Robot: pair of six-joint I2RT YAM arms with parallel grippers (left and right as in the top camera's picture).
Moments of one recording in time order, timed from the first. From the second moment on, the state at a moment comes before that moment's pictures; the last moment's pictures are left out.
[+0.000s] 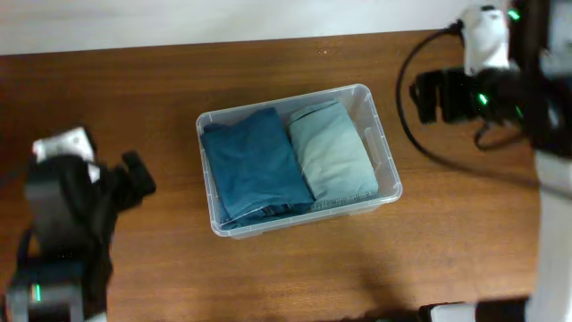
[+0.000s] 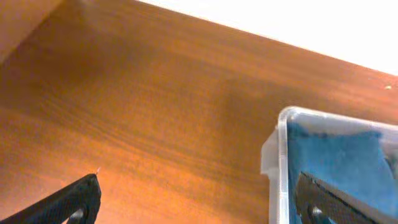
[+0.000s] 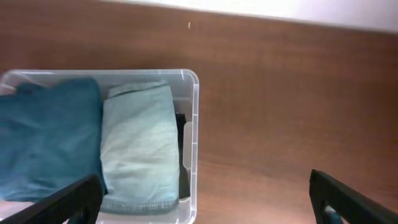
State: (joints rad) left arm 0.07 0.94 1.22 -0.93 -0.15 -0.23; right arm 0.02 1.54 2.20 -1.51 -0.11 -0.09
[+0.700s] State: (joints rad) left arm 0.07 0.58 0.93 -1.01 -0.13 -0.42; right arm 0.02 0.24 1.01 -1.27 -0.07 0.00
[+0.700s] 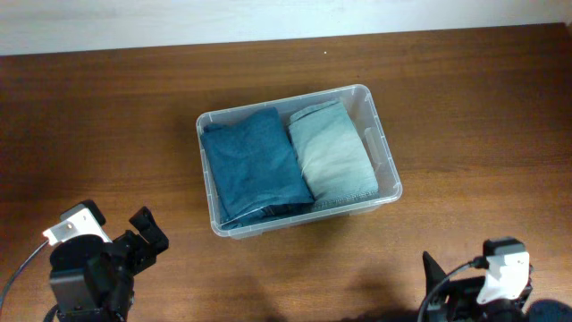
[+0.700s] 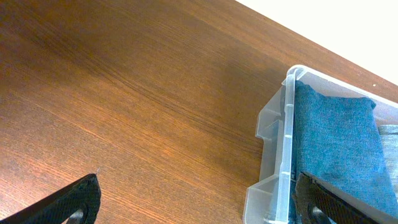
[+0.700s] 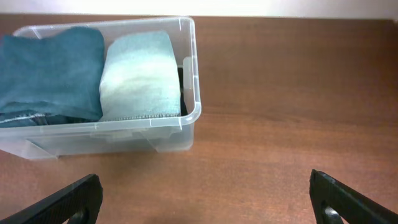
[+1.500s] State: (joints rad) left arm 0.07 0.58 0.93 -1.01 -0.13 -0.42; right arm -0.02 0.01 0.12 -0.09 -0.06 -0.20
